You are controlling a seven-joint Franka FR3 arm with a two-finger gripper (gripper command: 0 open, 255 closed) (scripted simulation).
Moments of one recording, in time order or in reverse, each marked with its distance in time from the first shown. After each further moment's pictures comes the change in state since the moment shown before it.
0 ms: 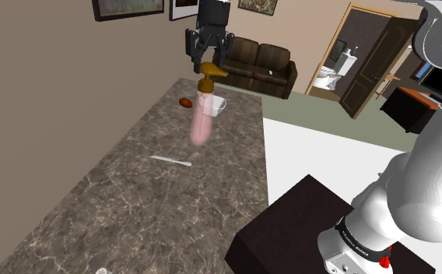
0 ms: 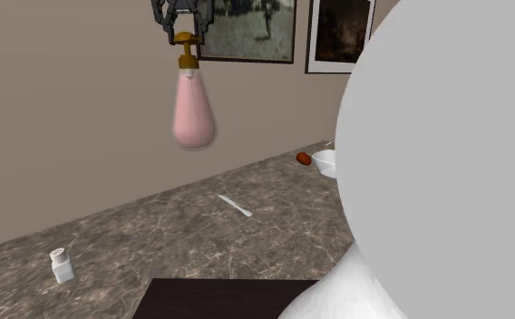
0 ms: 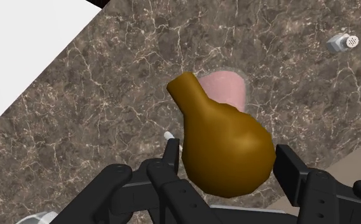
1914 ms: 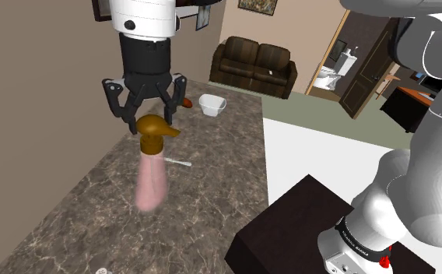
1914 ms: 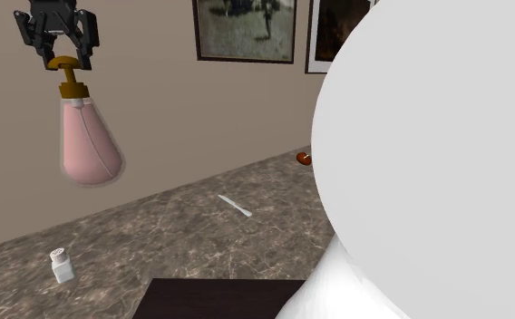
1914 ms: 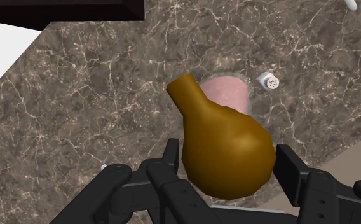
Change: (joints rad) arm 0.257 0.087 0.165 -0.048 -0.034 0.134 0.424
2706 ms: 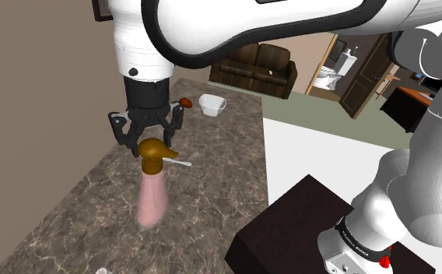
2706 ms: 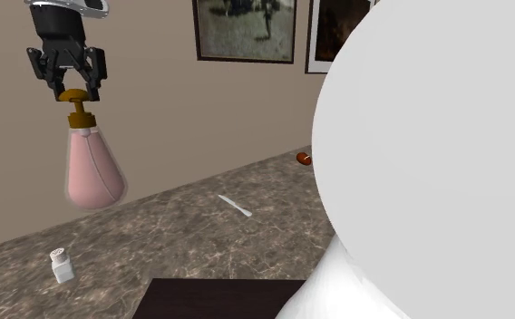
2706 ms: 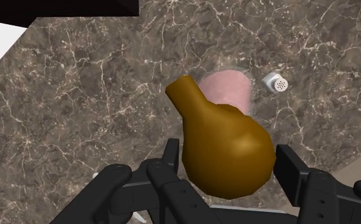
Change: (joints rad) arm -0.005 0.009 -0.004 -0.148 -0.004 0.157 -0.002
